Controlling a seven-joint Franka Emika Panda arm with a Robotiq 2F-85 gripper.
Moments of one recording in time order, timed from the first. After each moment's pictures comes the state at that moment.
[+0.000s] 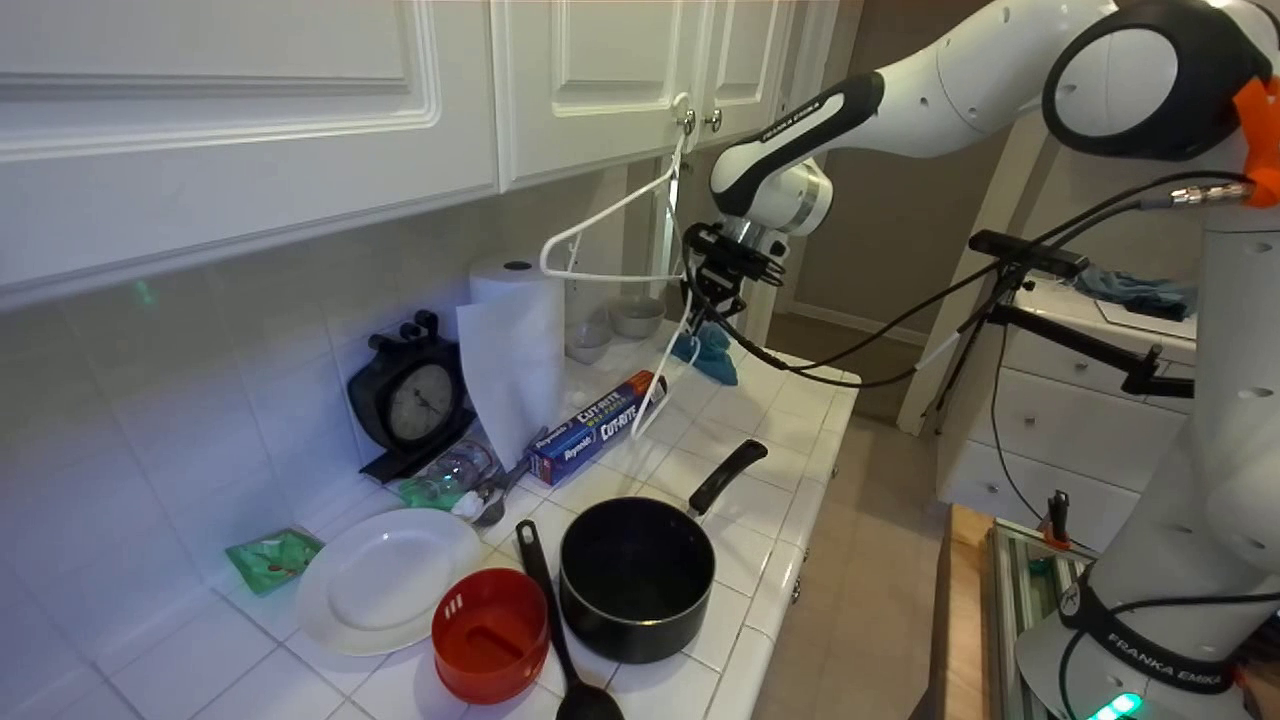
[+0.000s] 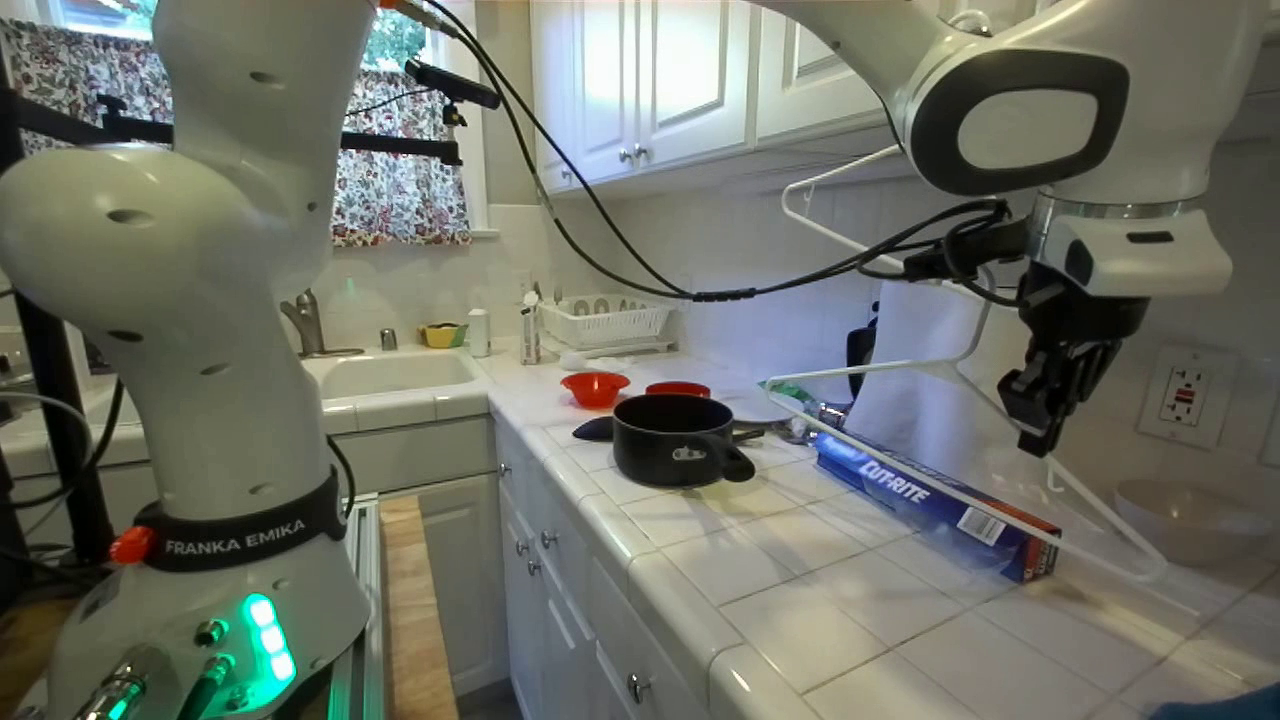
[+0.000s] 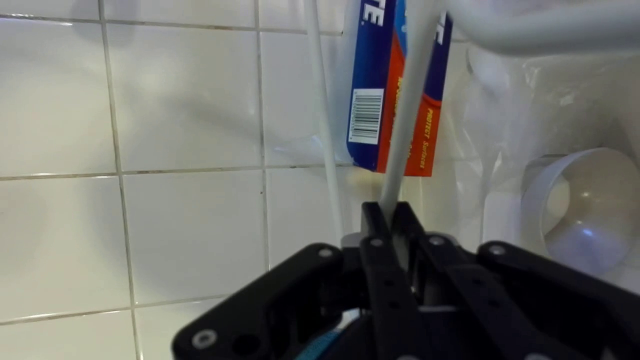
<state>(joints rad) -0.25 0.38 -0.23 -1.86 0.49 2.33 0.77</state>
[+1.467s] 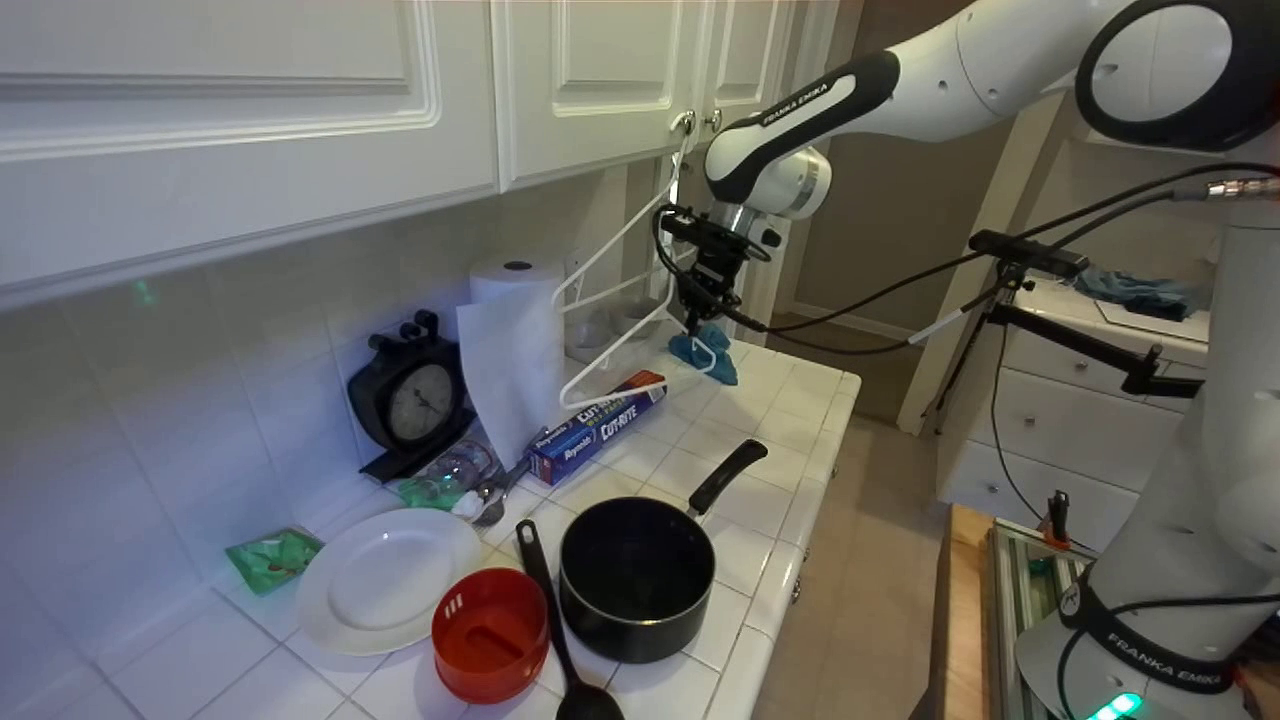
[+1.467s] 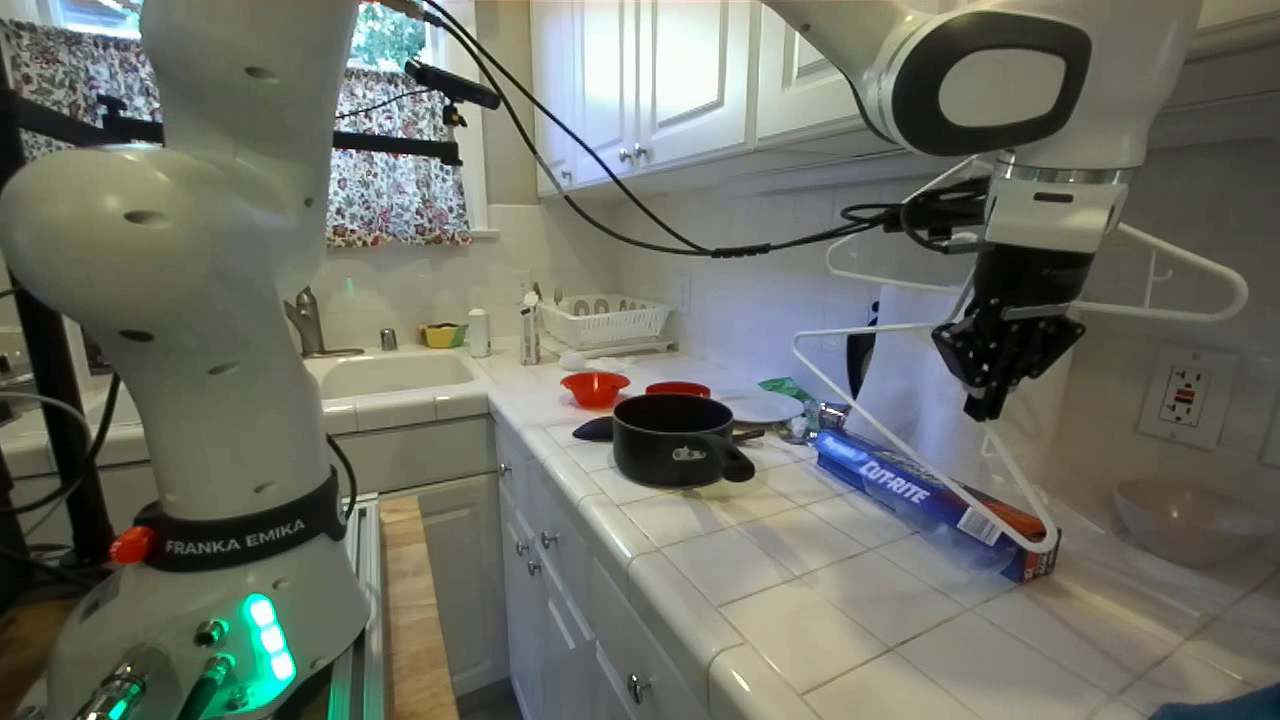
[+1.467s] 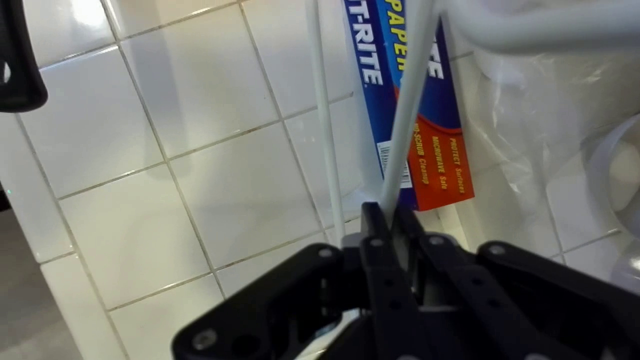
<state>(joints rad) -0.20 0.32 -0.23 -1.87 0.40 2.22 1.24</state>
